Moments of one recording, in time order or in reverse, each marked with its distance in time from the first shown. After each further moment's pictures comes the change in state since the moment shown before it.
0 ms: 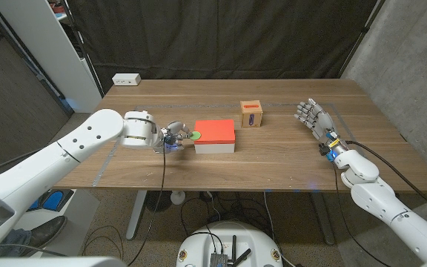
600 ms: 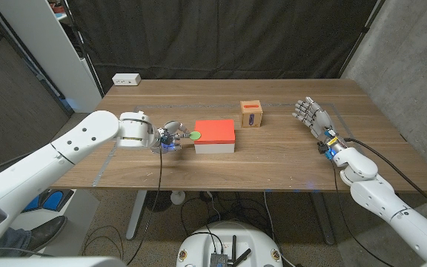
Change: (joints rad) left arm 0.030 0.025 -0.030 -0.017 0.002 -0.020 -0.008; left_hand 0.000 -0.011 0.000 0.000 0.000 -0.004 -0.004 -0.013 0.005 0.000 0.000 0.004 0.001 0.003 -0.003 0.000 0.009 0.000 0.000 0.000 0.000; right arm 0.010 -0.010 -0.008 -0.015 -0.013 -0.014 -0.005; right_hand 0.000 0.000 0.000 0.000 0.000 0.000 0.000 0.000 0.000 0.000 0.000 0.000 0.000 -0.005 -0.005 0.000 0.000 0.000 0.000 0.005 0.000
